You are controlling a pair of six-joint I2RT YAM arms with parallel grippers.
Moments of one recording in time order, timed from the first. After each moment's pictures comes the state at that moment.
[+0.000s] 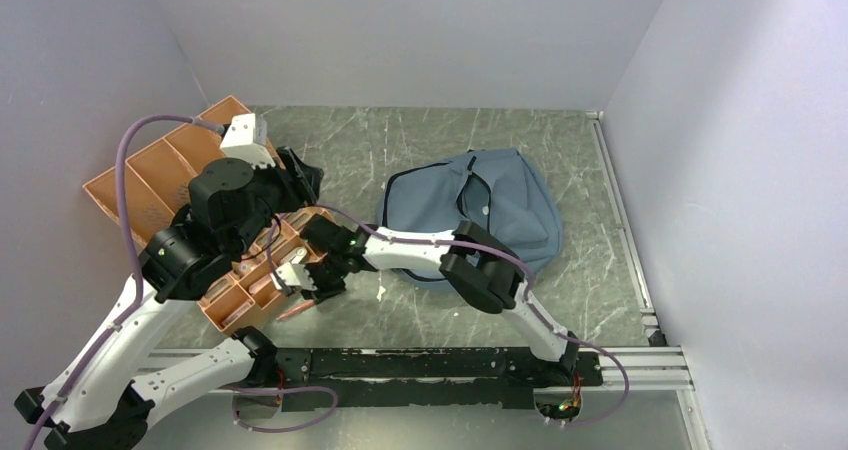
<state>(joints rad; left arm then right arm) -0.67 0.85 1.25 -0.65 -0.41 -0.49 1.15 2.31 1.75 -0.41 -0.62 -0.84</state>
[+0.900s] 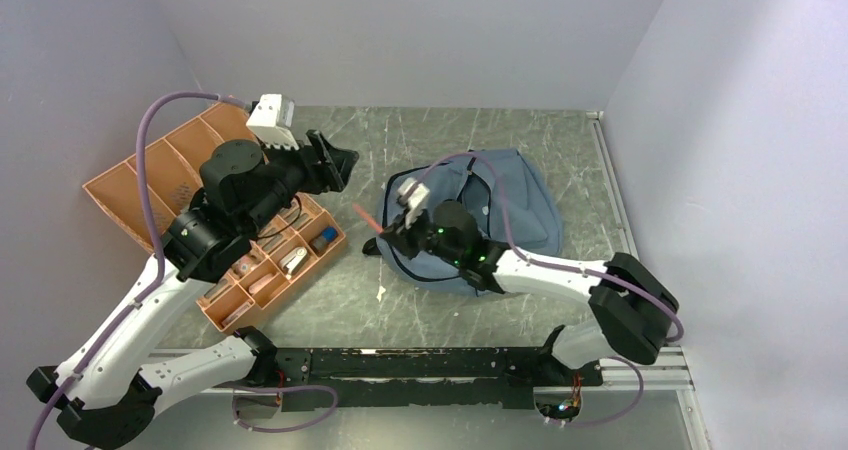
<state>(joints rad) -0.67 0.95 1.27 -0.45 -0.23 -0.42 0.96 1.44 0.75 0.42 -0.14 0.03</state>
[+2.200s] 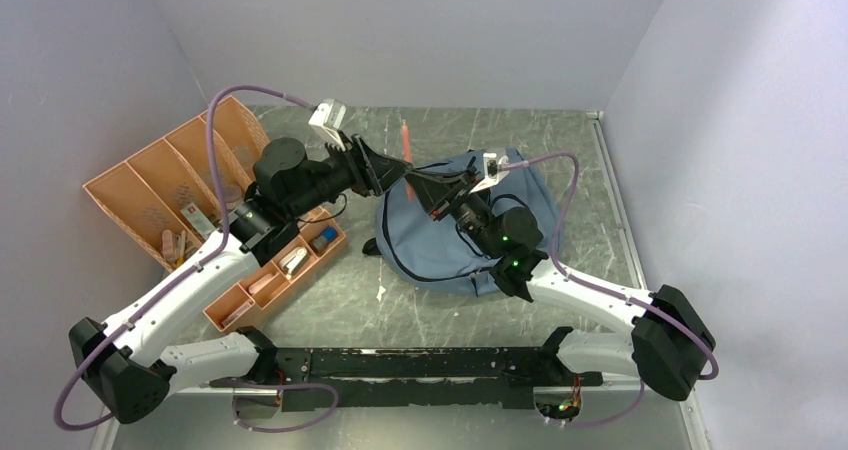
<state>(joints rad) -0.67 1.09 1.07 0.02 0.22 -0.63 0.82 1.18 0.61 0.94 0.06 0.49</state>
